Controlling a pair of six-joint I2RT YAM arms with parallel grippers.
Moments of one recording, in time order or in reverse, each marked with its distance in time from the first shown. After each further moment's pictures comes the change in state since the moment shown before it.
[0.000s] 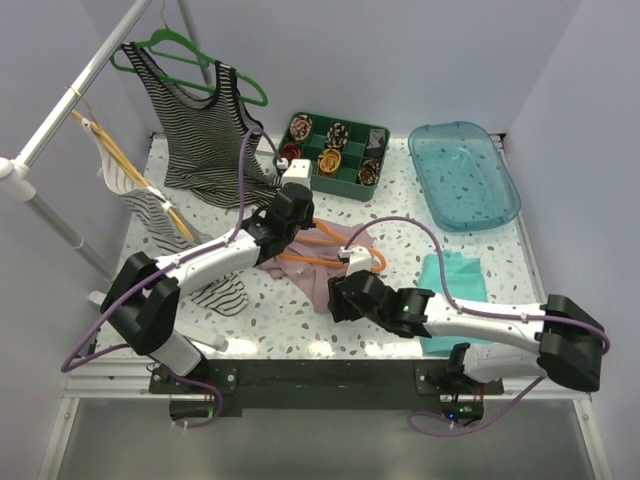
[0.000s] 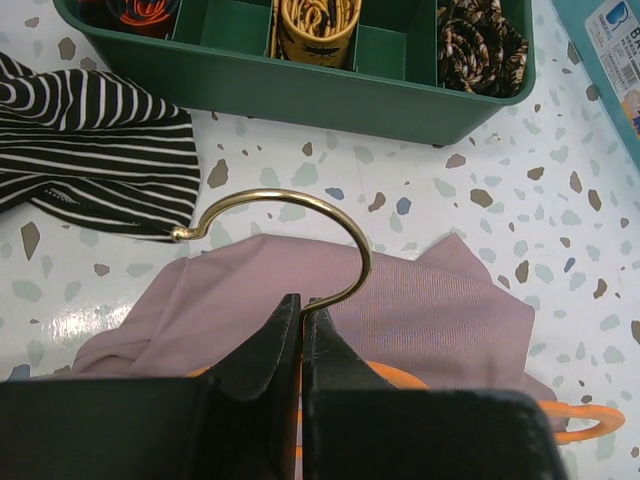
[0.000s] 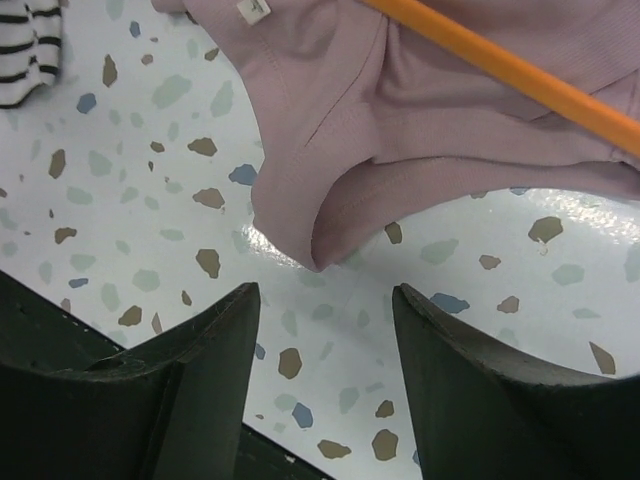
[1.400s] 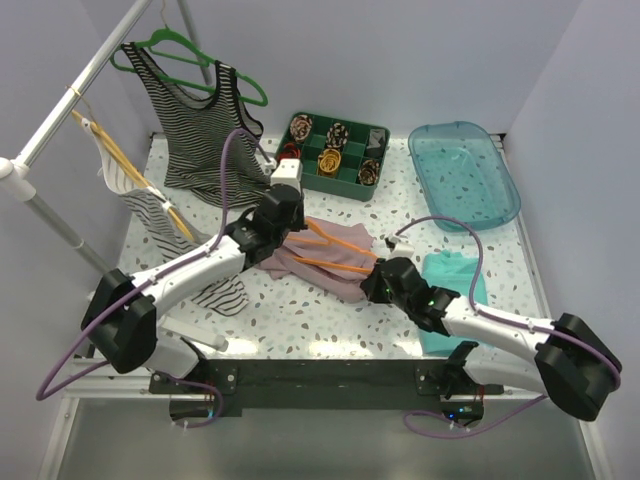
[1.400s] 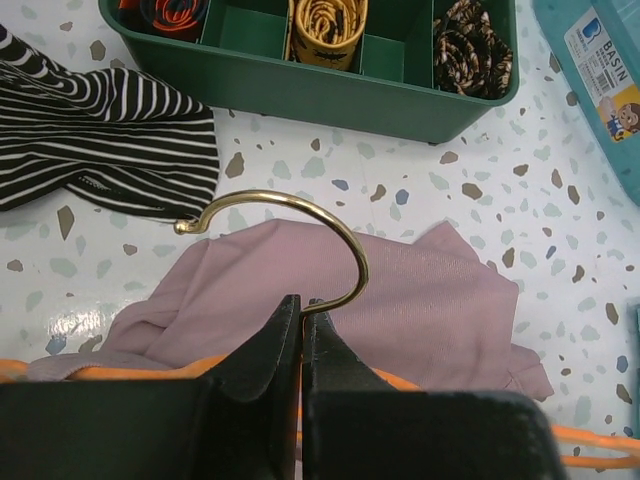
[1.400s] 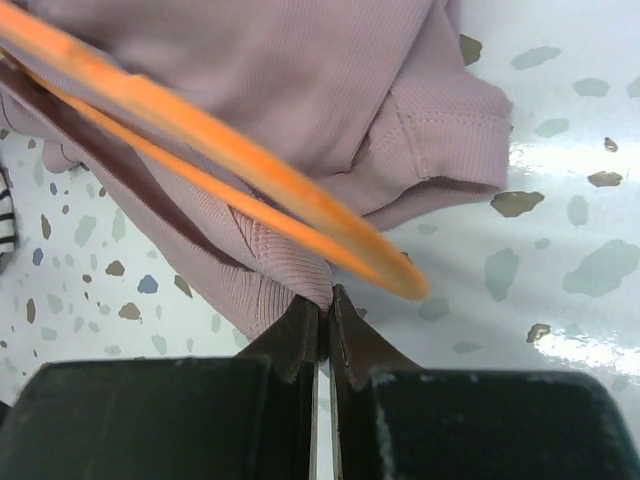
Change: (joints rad) left arm 0.003 -0.128 -0.032 -0.079 0.003 -0.009; right arm -0.328 -0.091 -0.241 0.249 -0.116 0.097
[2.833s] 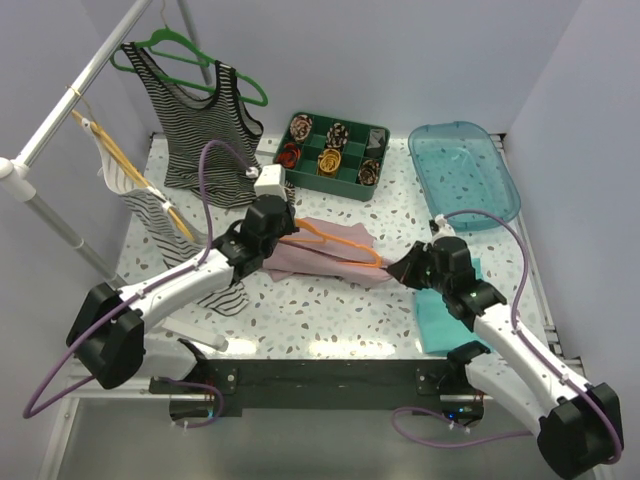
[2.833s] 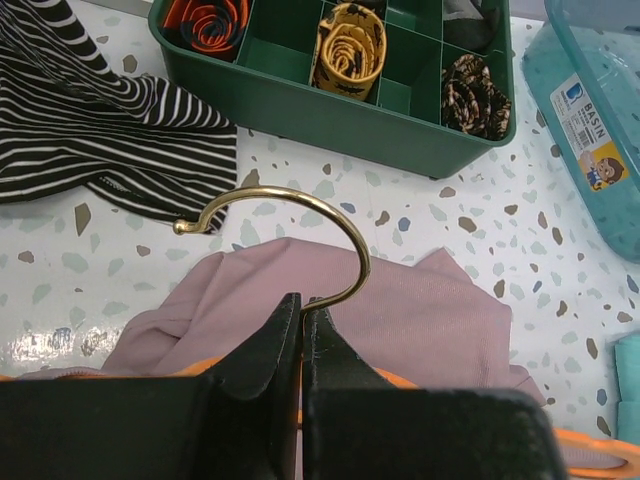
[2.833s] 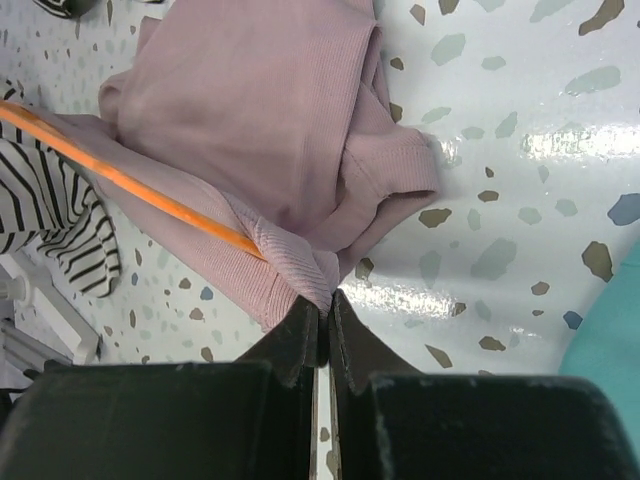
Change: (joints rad) left arm 0.017 -0.101 -0.146 0.141 -0.047 -0.050; right arm -0.421 -0.284 0.068 -0.290 -0.372 -0.057
